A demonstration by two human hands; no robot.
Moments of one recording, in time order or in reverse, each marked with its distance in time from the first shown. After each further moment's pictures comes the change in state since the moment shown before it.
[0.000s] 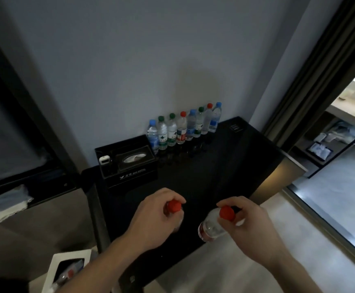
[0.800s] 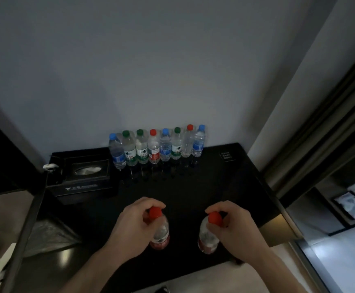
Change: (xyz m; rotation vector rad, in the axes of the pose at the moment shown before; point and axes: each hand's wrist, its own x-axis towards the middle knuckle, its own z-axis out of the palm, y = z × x) left_hand 0.213 0.130 0.182 -0.063 0.250 -0.278; right_hand 0.254 0.196 -0.201 -0.037 -0.294 -0.136
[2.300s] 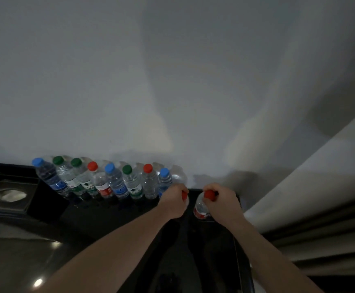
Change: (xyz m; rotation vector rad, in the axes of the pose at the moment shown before) left_hand 0.511 0.053 0.265 0.206 0.062 -0.312; right_hand 0.489 0.184 -0.161 -0.004 -0.038 -0.191
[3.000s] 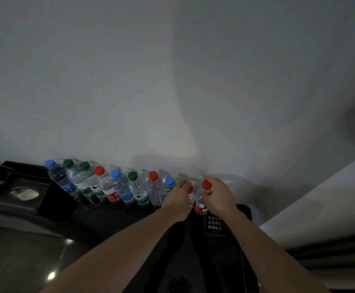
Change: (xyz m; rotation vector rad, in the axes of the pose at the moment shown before) left_hand 0.020 0.016 -0.013 0.122 0.015 -0.024; right_hand 0.076 -0.002 0.021 -0.066 -0.148 -0.055
